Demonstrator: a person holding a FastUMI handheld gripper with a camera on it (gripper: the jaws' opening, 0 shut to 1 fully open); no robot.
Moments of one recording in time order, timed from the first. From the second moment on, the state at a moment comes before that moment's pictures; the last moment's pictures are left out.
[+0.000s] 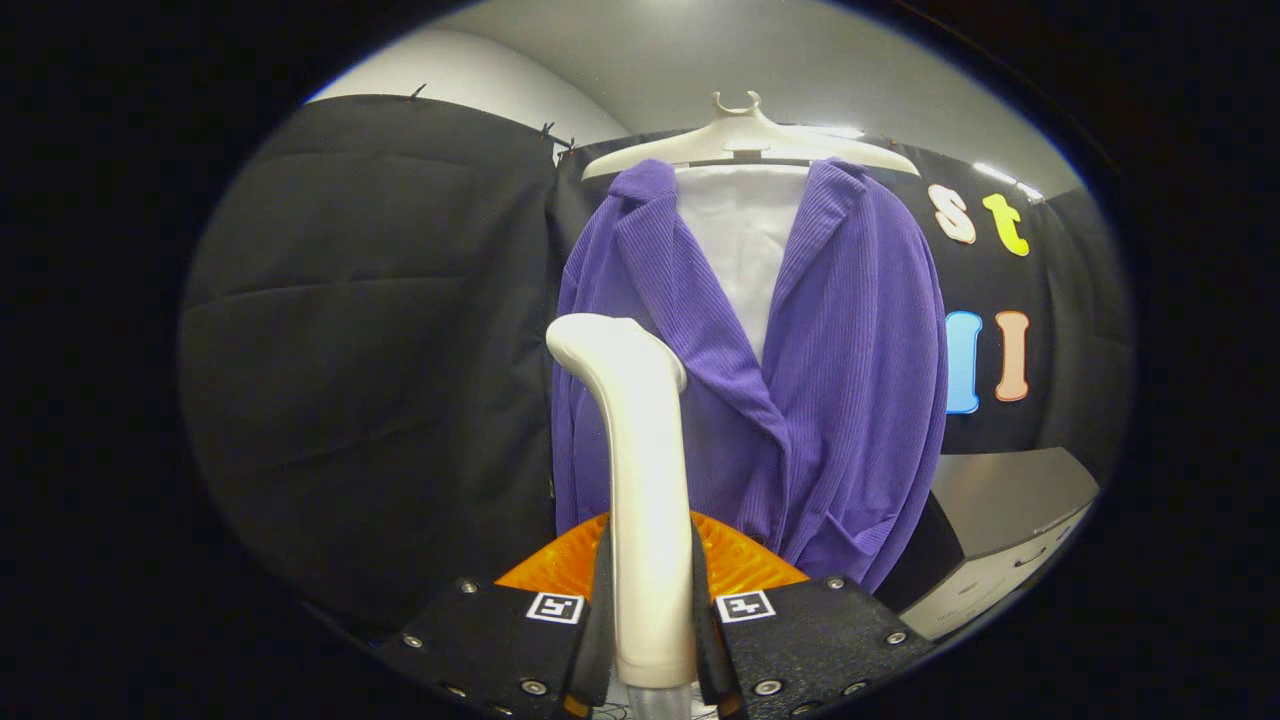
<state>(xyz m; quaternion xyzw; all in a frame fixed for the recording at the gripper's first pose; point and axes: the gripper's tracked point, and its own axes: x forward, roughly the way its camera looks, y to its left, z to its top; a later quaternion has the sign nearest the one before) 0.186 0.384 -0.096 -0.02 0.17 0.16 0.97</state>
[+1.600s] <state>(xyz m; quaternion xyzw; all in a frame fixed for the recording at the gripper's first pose) 0.037 0.291 -0.341 -0.10 0.42 0.18 0.88</state>
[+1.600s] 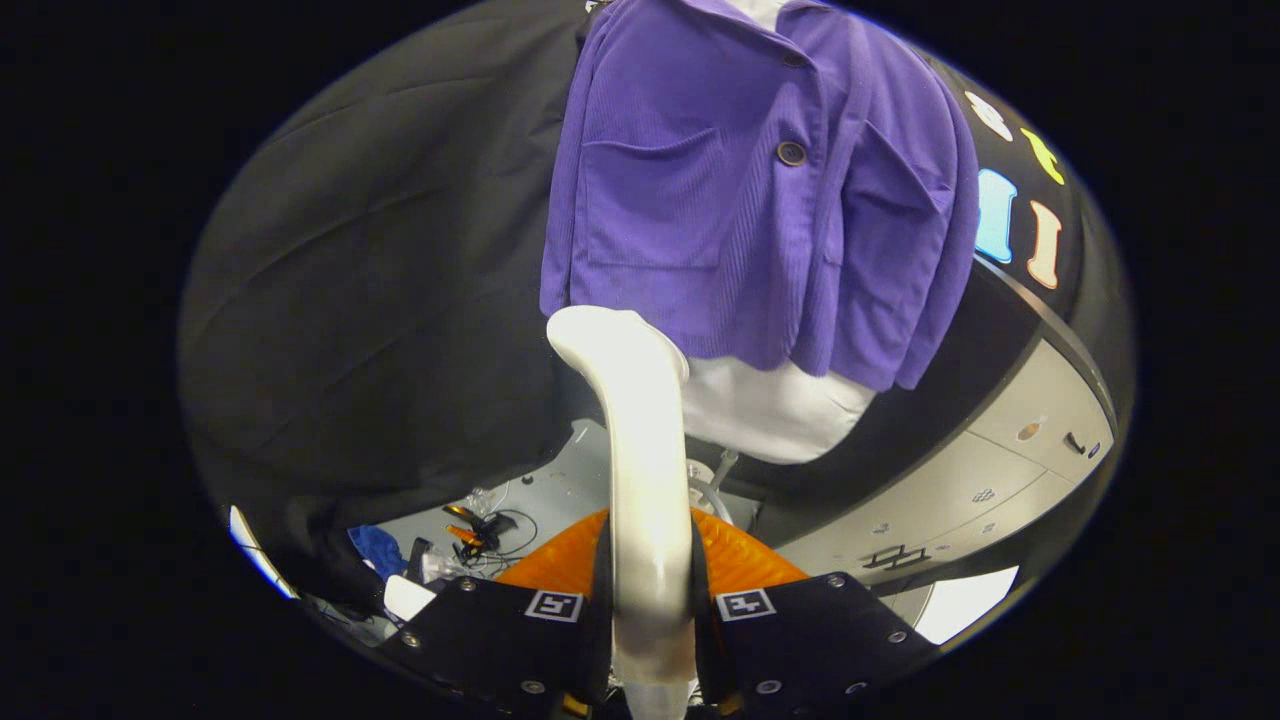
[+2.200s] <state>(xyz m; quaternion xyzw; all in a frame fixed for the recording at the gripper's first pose) 0.007 0.128 -0.162 -0.02 0.25 0.14 0.96</state>
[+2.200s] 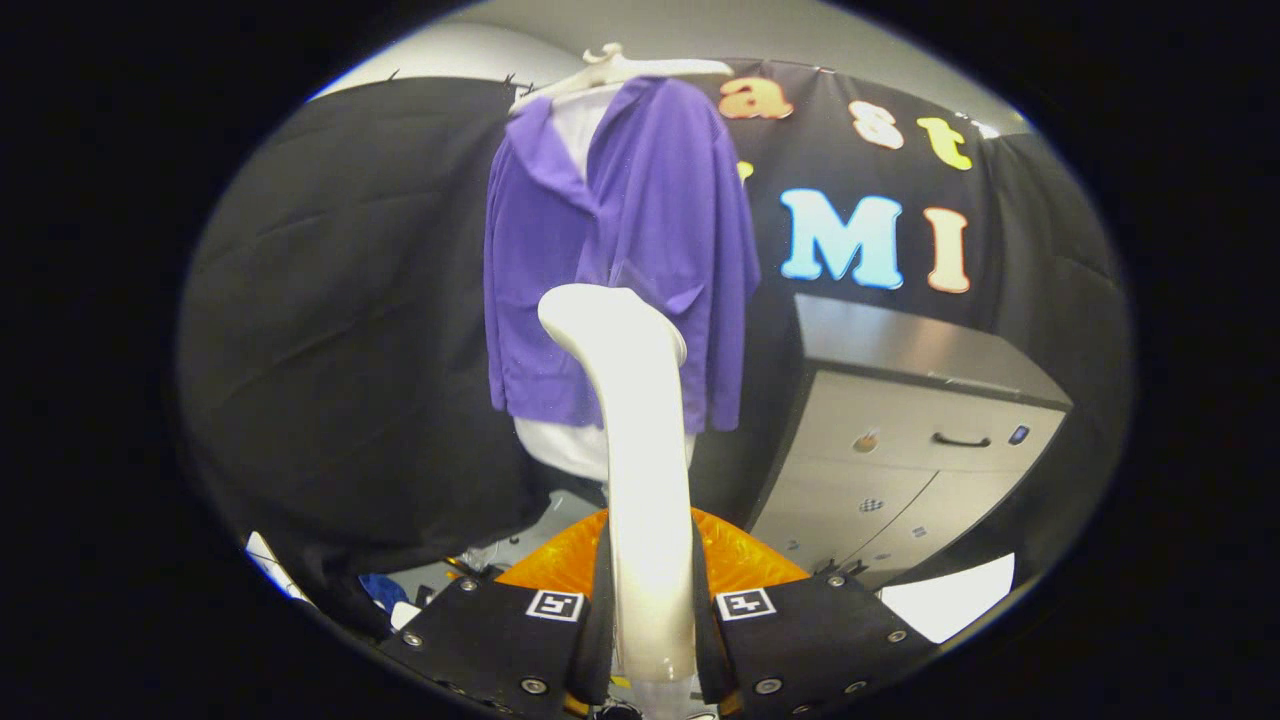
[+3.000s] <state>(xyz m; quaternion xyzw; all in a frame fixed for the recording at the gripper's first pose) -0.057 0.038 -0.043 0.01 0.08 0.03 1.00</state>
